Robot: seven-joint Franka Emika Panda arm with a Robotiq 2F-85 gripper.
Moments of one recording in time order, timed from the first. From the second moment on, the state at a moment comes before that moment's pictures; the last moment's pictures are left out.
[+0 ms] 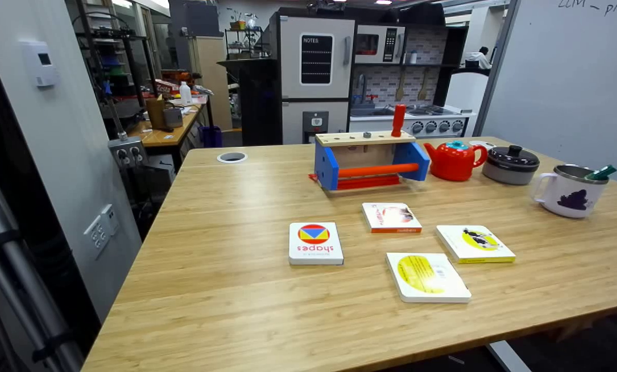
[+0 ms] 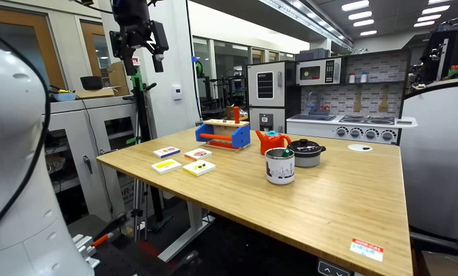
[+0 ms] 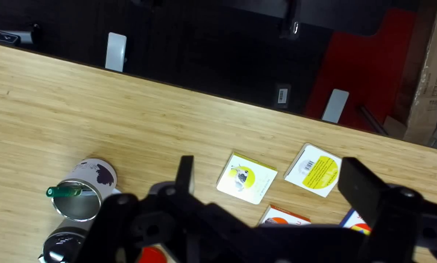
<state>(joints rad) 0.12 -0.90 0.04 -2.61 0.01 1.77 -0.08</state>
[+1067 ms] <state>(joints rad) 0.11 -0.82 0.03 -2.61 0.00 1.79 -0.08</state>
